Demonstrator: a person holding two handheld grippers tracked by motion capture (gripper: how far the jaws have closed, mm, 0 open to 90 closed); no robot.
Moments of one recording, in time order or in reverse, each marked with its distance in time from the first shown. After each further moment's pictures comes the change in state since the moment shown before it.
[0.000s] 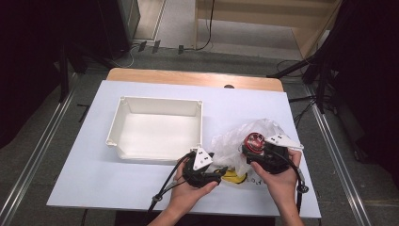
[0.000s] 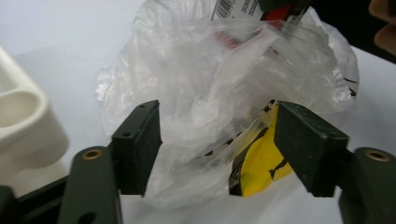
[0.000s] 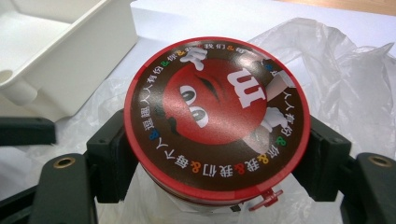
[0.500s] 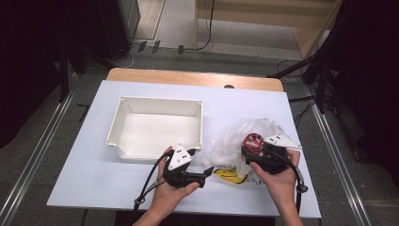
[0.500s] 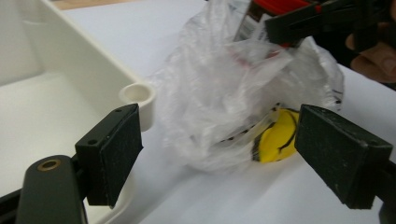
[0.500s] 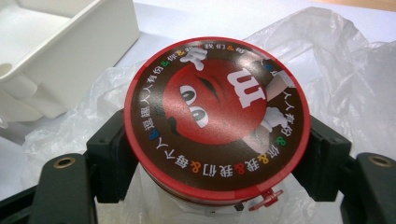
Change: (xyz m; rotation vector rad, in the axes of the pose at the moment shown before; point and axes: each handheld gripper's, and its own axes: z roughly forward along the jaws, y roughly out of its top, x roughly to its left) left arm 0.026 -0.001 -0.052 -0.052 0.028 -0.034; right arm 0.000 -0.002 0.003 0.011 0.007 -0.011
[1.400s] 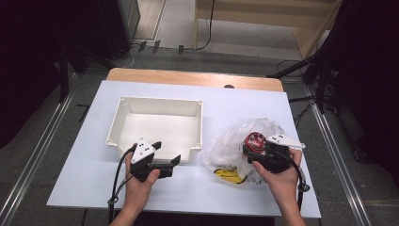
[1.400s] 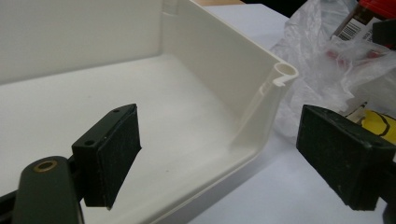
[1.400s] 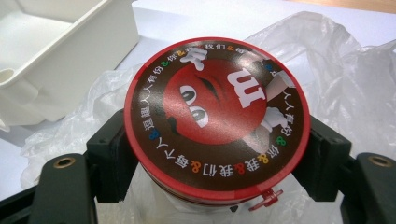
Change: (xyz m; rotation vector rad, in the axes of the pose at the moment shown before) left arm 0.064 -0.019 -0.047 -0.044 0.148 -0.096; right arm -0.006 0.003 -0.002 -0.011 0.013 0.011
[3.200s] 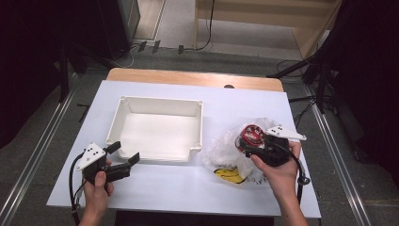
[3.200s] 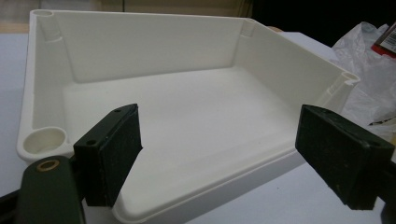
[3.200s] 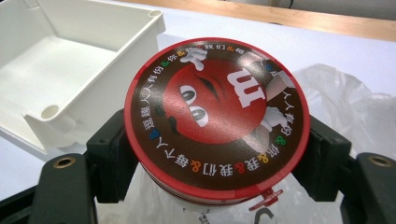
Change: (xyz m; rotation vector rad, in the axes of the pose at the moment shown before) left arm 0.071 -0.020 -0.075 -0.104 0.093 -0.050; right arm 0.011 0.027 -0.006 -0.031 0.055 -0.014
